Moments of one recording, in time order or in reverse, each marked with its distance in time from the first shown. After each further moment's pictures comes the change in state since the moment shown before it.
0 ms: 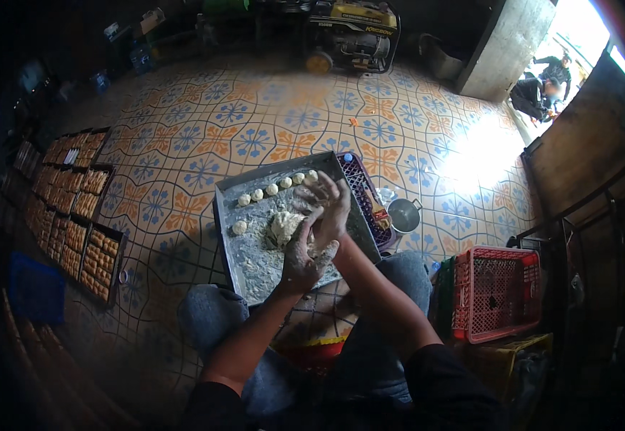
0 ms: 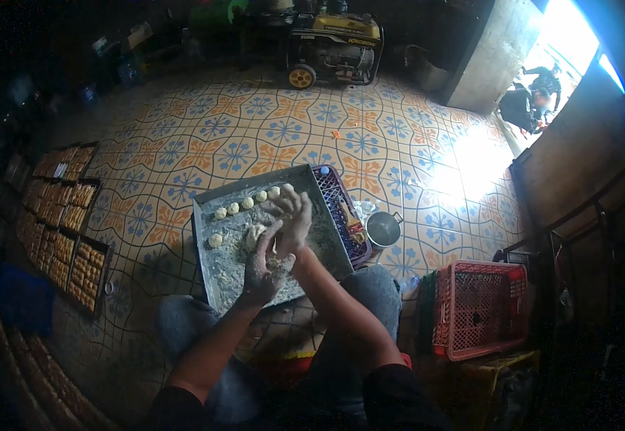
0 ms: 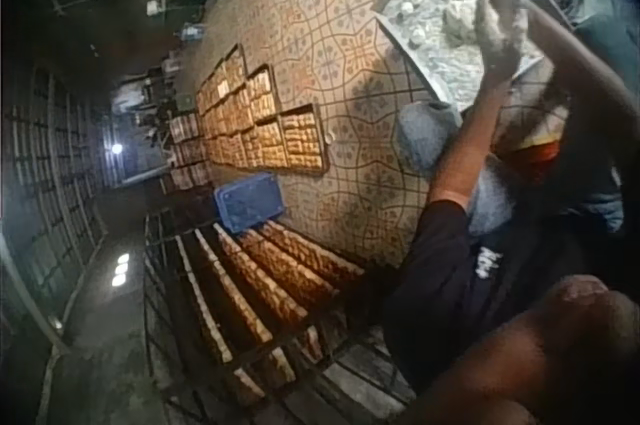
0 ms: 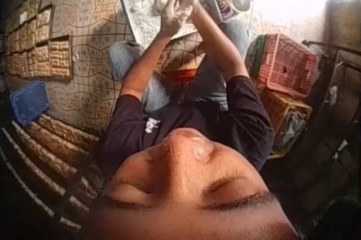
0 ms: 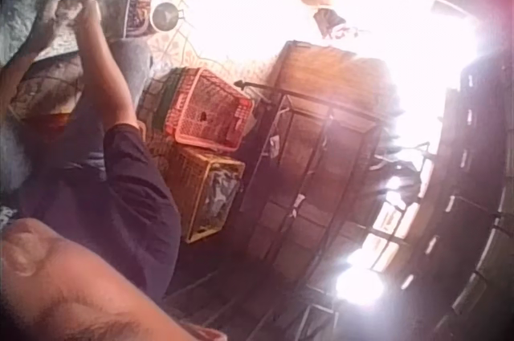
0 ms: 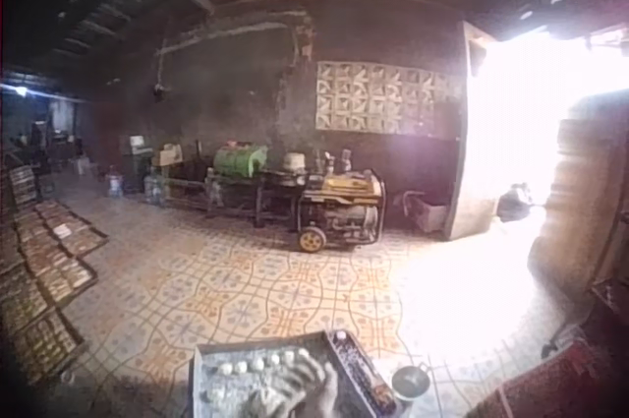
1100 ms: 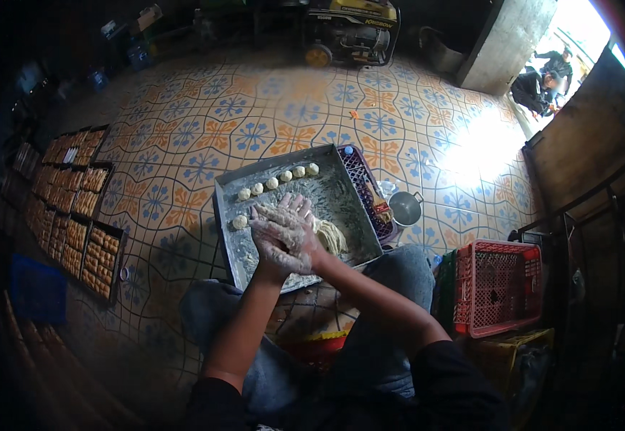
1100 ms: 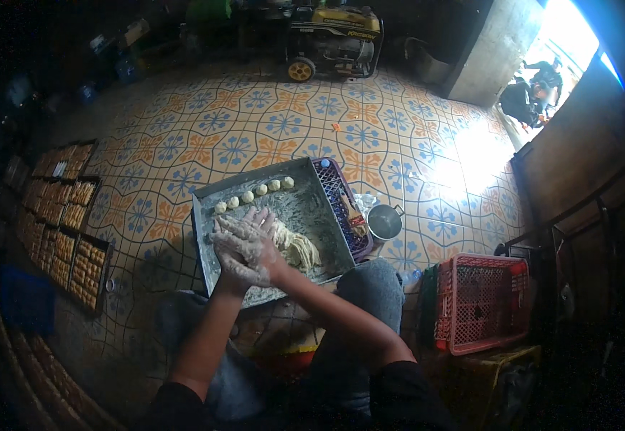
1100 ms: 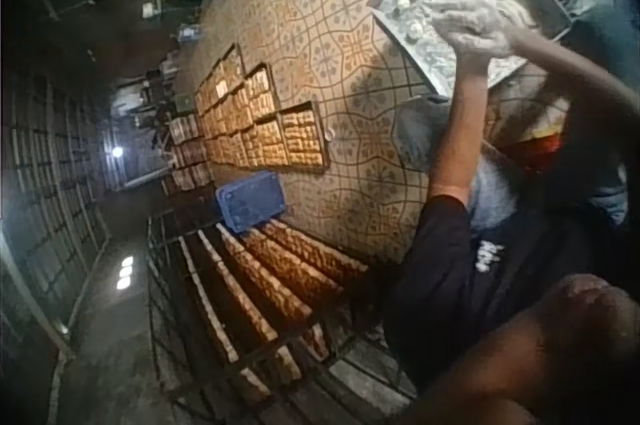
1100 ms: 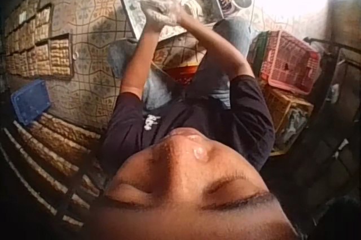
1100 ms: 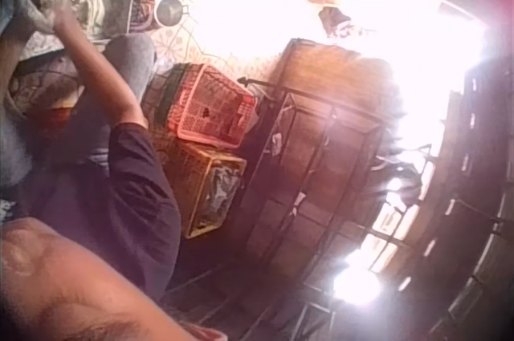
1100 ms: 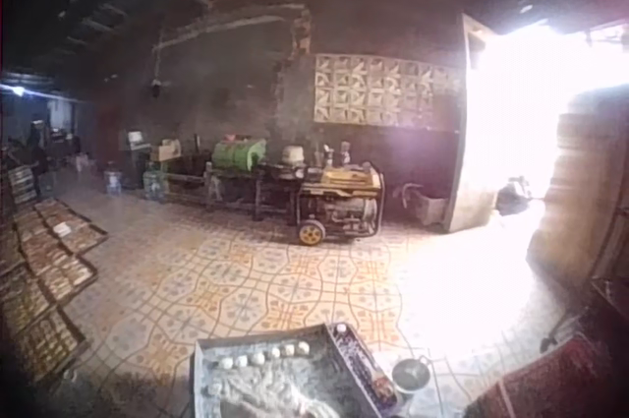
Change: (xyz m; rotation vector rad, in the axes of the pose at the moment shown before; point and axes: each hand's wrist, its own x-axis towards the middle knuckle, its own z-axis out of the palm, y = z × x) left_hand 0.018 -0.047 -0.022 -1.520 0.053 -0.391; right_hand -0.024 0.093 0.008 -2.148 0.604 -0.881
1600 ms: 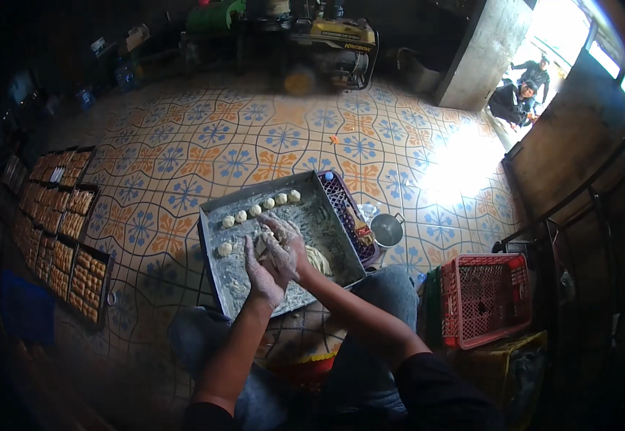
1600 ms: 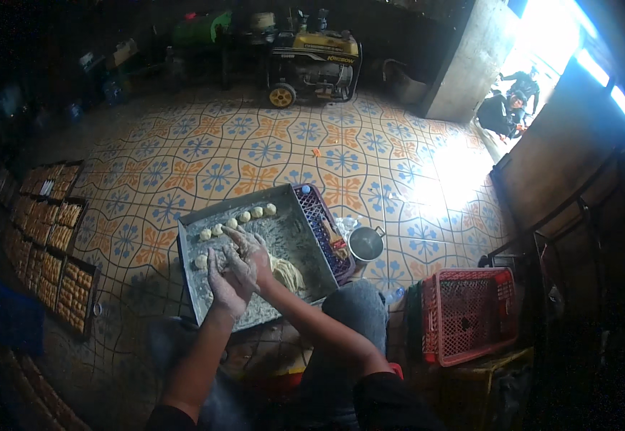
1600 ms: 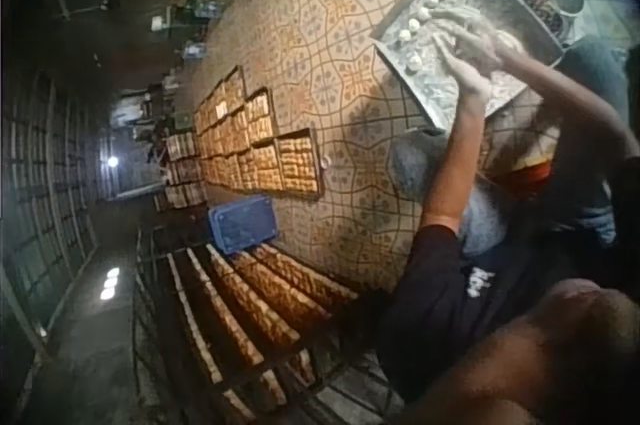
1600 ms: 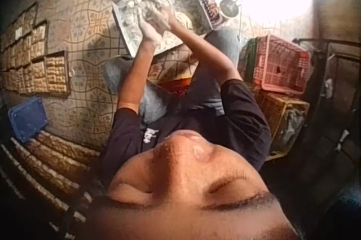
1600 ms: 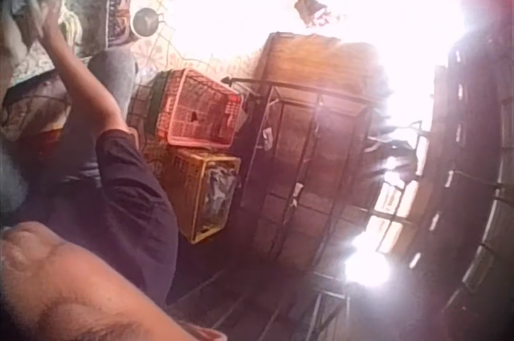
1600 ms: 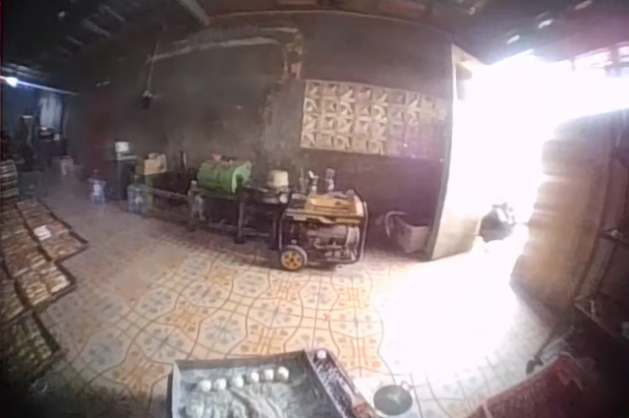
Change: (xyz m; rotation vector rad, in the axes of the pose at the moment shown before) left_hand -0.011 0.004 0.004 0.110 0.388 -0.121; right_hand 0.038 0.047 -0.024 1.052 -0.356 -0.311
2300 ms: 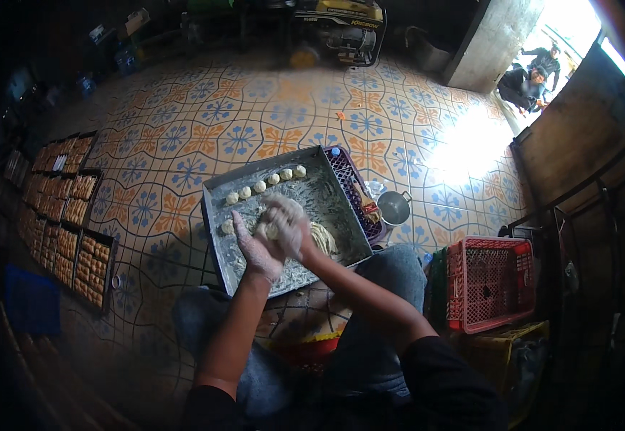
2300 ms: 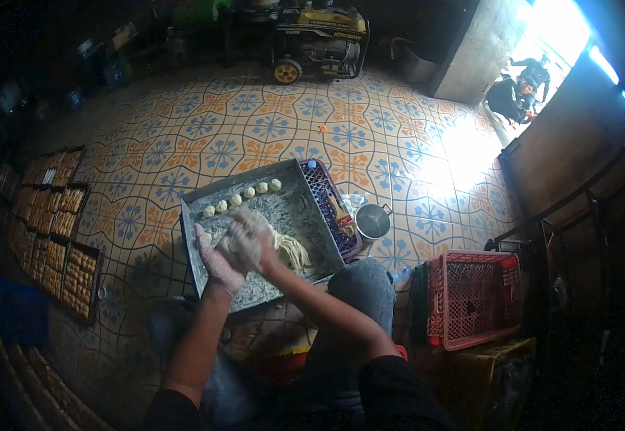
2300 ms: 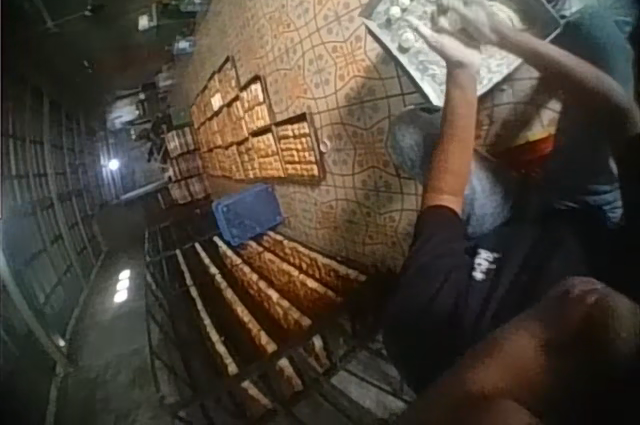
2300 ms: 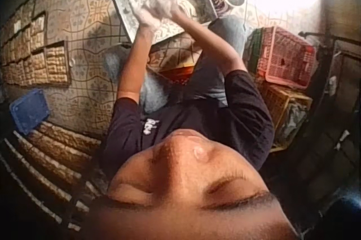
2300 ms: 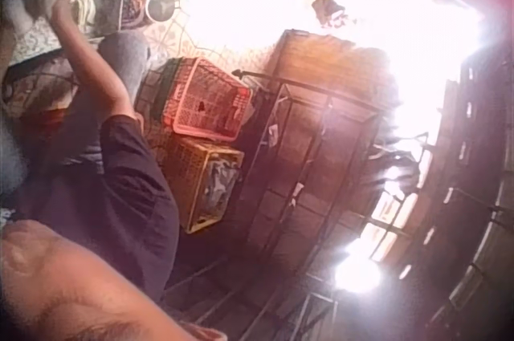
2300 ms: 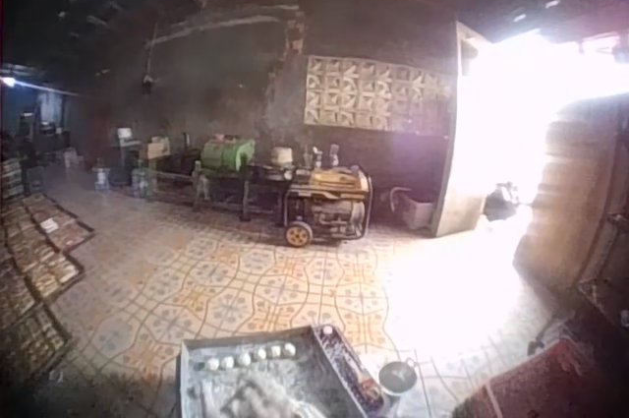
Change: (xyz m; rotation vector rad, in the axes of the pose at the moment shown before) left_hand -0.007 0.016 0.012 0.108 -0.006 -0.005; right_hand -0.005 0.013 0.009 0.343 0.000 0.232
